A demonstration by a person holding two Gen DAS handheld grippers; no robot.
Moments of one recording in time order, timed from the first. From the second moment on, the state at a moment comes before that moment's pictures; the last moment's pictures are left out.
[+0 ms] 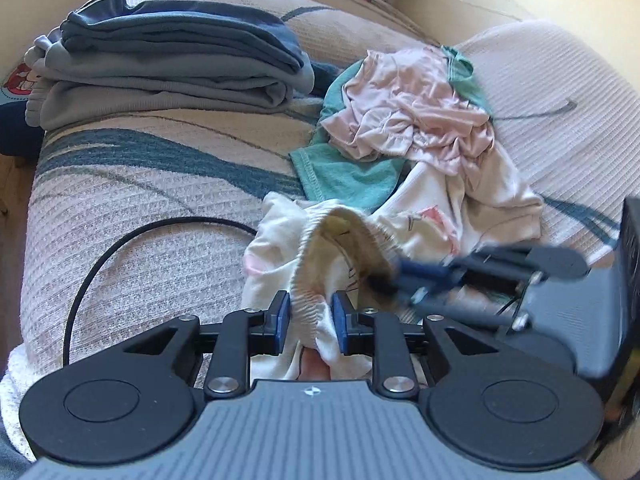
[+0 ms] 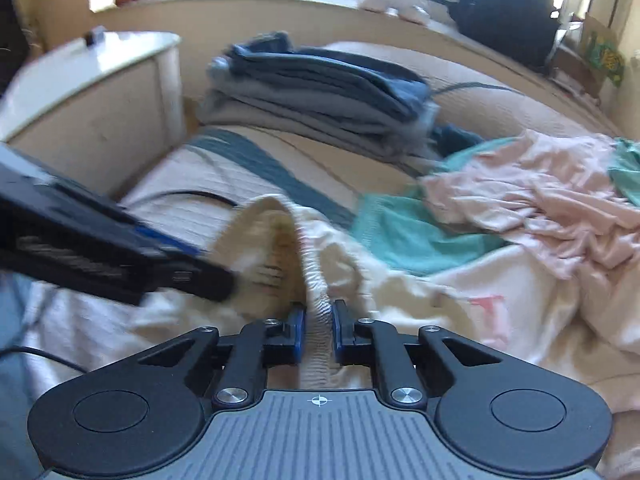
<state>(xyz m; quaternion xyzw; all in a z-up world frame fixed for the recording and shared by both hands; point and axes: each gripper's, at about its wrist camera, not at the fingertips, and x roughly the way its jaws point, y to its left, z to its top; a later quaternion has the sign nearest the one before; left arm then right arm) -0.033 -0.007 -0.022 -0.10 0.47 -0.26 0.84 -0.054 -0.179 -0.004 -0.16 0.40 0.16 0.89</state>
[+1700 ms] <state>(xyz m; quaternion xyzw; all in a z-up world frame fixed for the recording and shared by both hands) -0.029 -0.029 -0.012 0.04 0.50 -0.23 0.83 -0.134 -0.243 0.035 0.02 0.44 0.11 0.89</state>
